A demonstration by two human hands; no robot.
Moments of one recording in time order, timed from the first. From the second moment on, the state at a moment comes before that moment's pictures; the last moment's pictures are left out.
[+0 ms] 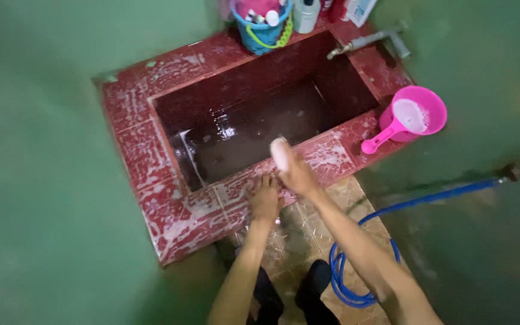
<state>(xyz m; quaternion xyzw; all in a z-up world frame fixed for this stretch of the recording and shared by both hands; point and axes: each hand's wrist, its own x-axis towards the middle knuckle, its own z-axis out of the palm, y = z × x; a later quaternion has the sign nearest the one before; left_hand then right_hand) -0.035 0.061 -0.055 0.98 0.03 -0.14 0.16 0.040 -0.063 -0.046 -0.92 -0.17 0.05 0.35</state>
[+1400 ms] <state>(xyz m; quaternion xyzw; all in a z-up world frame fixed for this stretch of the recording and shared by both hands) -0.128 0.167 -0.004 0.94 0.16 -0.11 0.27 0.103 0.055 -0.012 -0.78 -0.43 0.32 0.32</state>
